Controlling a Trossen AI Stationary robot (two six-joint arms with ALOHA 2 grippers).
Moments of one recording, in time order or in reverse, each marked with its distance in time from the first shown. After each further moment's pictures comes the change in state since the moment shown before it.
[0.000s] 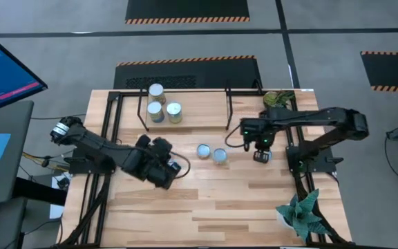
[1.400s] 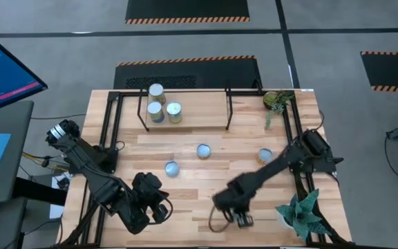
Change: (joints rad) left arm -0.366 0.001 0.000 0.264 0.121 -0.253; right arm 0.618 0.579 0.329 0.349 -0.214 0.172
